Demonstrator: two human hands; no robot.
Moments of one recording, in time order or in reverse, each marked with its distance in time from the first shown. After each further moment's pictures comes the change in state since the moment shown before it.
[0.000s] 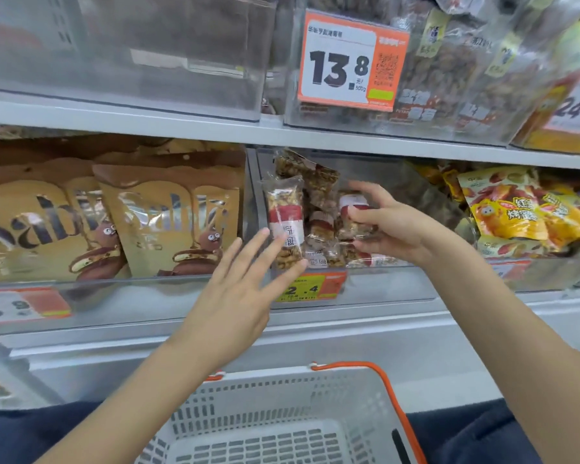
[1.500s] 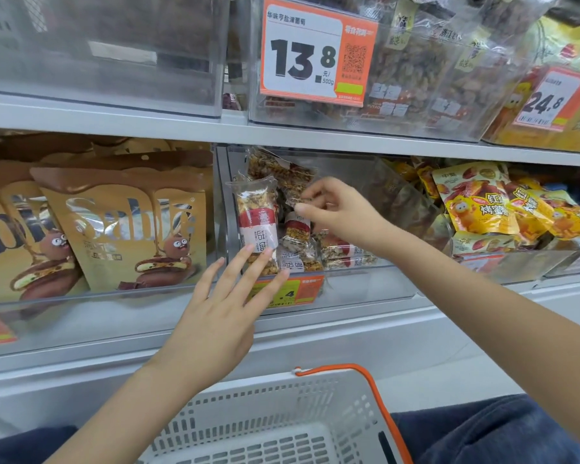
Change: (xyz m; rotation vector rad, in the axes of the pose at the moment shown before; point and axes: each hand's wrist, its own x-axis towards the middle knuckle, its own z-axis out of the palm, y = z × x) left_hand 0.005 0.012 0.015 0.021 -0.072 -0.003; right_hand 0.023 0.004 0.011 -0.471 0.031 -0.412
